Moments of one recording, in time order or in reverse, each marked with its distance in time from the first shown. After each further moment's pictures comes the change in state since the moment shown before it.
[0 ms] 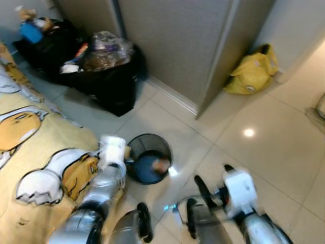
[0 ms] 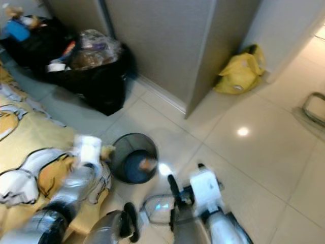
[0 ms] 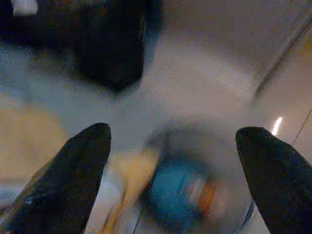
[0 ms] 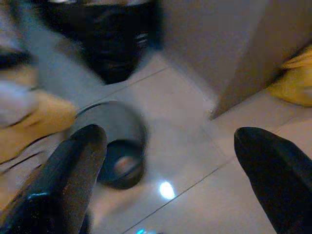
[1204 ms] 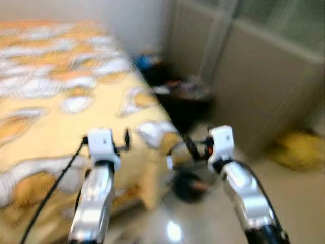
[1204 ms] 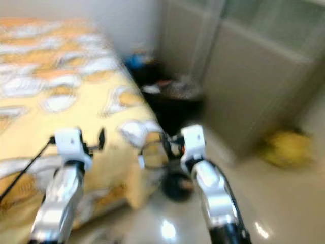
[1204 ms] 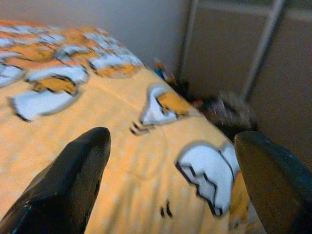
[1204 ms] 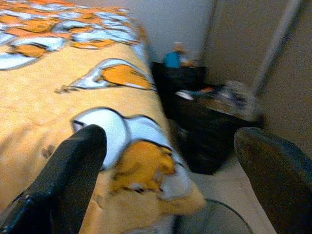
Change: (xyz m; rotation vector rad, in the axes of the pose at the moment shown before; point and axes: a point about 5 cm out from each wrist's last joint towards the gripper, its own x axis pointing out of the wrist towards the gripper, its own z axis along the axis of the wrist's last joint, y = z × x) left arm -0.045 -0.008 0.046 0.001 -0.158 0.103; right arm 0.094 -0.011 0.018 0.119 -0.116 0.088
